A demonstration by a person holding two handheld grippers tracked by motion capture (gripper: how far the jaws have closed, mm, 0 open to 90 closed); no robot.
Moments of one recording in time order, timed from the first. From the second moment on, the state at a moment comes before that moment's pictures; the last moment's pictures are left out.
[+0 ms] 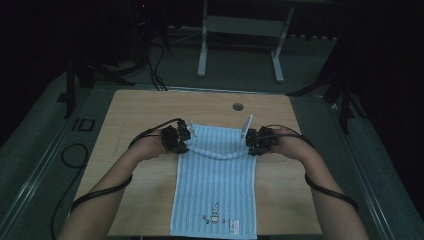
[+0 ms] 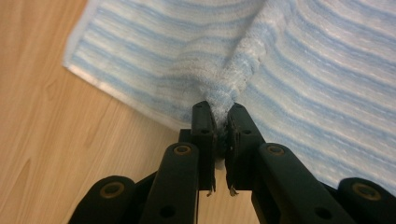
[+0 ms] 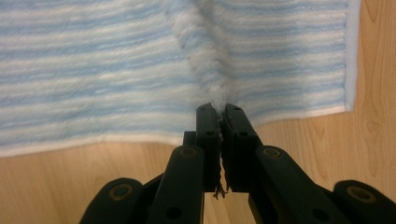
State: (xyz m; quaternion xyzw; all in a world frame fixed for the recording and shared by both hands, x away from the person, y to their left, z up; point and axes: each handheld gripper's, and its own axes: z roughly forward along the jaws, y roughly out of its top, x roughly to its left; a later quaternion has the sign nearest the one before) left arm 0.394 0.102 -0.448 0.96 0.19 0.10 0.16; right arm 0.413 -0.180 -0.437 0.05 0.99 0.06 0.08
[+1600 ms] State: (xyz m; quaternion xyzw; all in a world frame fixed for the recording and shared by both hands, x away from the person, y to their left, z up) left arm 0.411 0.110 -0.480 0.97 0.20 0.05 0.15; right arm 0.429 -0.188 -0.481 0.07 1.00 0.06 0.02
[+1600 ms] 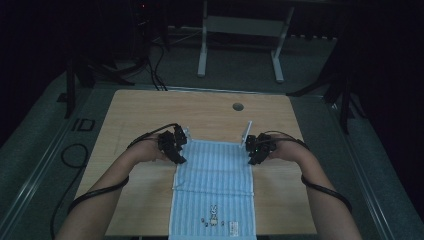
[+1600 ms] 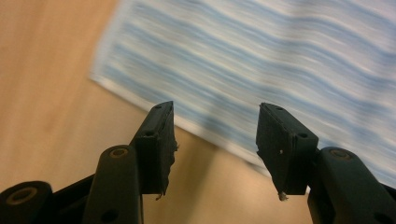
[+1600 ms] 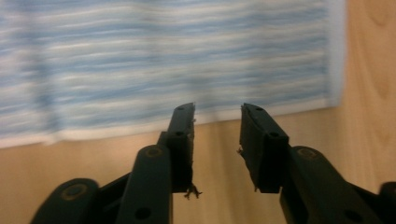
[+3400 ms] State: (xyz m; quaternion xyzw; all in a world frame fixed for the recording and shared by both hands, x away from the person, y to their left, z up) left arm 0.484 0.098 -0.424 0.93 0.25 0.18 0.18; right arm 0.509 -0.182 -0.425 0.20 0.96 0.08 0.16
